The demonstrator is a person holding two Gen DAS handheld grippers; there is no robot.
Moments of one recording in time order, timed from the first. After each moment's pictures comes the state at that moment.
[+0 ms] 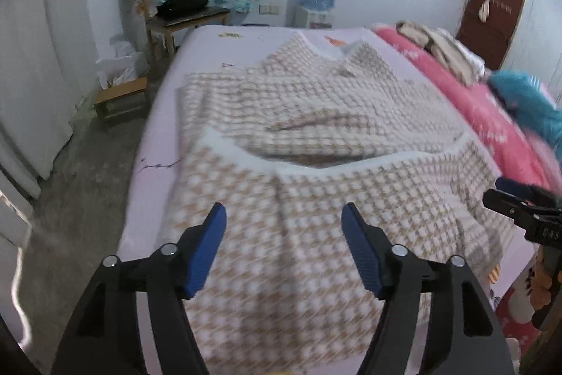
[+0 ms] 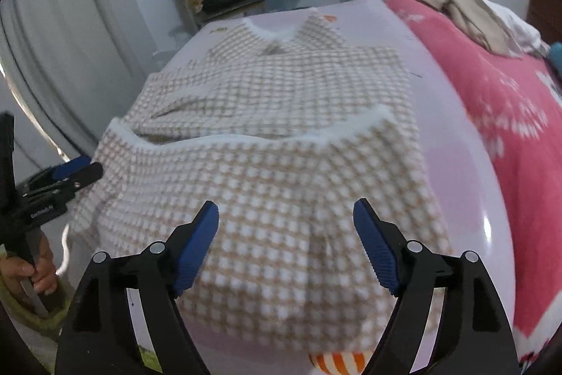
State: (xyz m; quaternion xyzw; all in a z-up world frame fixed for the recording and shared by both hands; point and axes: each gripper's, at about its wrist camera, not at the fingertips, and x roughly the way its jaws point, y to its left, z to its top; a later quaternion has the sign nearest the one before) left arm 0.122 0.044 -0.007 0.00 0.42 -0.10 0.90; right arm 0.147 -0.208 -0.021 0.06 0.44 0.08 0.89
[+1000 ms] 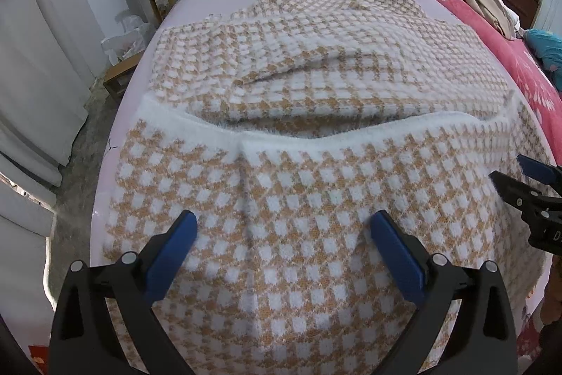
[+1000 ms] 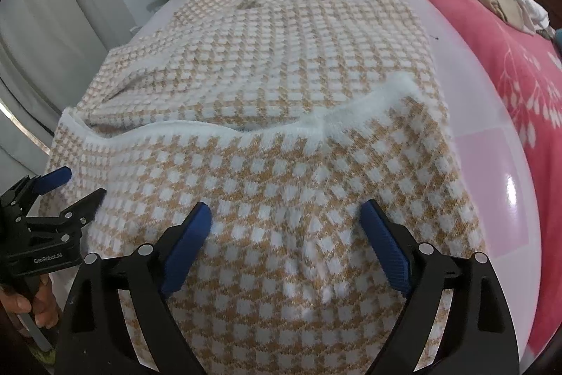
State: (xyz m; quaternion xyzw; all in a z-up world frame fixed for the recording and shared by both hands) left arm 0.159 0.003 -0.052 0.06 0.51 -0.04 0.86; right arm 0.198 -0.206 -0.067 0.06 0.51 0.06 0.86
